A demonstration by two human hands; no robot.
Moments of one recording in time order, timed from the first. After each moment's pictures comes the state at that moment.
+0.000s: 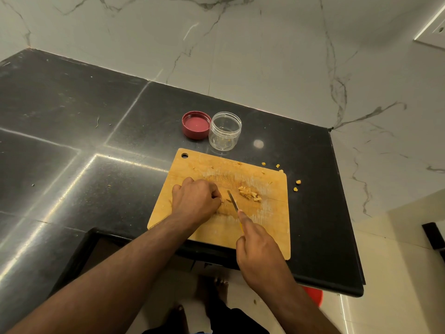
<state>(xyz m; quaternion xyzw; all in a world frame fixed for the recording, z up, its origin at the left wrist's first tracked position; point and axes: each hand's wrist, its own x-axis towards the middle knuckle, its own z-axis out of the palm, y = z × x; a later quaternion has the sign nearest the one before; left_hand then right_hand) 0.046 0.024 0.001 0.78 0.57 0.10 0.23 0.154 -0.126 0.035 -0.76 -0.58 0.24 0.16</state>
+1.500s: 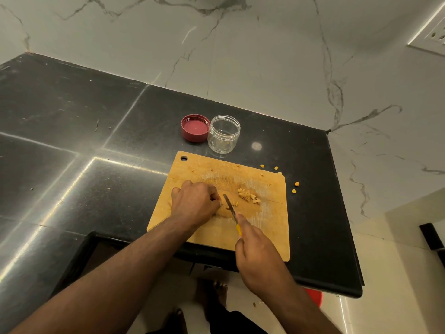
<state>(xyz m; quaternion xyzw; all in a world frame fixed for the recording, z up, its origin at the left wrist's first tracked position) 0.045 0.028 -0.003 0.78 0.57 0.10 0.24 0.153 -0.125 0.041 -0.76 -0.57 0.28 0.17</state>
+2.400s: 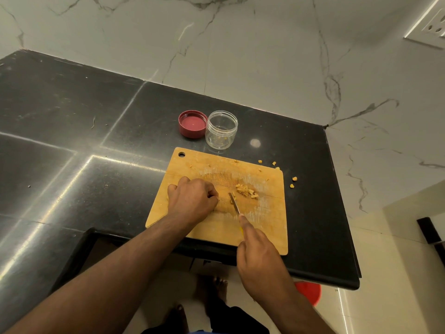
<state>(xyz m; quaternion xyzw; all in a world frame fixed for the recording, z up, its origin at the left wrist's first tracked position) 0.041 0.021 -0.005 0.79 0.56 0.11 0.23 0.150 -0.146 0.032 -0.76 -0.58 0.23 0.18</state>
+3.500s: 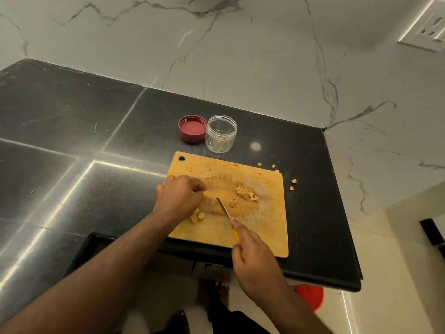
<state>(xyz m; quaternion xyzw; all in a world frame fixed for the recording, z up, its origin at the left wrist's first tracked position) 0.019 0.039 0.006 0.76 0.59 0.13 0.25 0.149 -0.142 0.028 -0.74 -0.57 0.29 0.22</state>
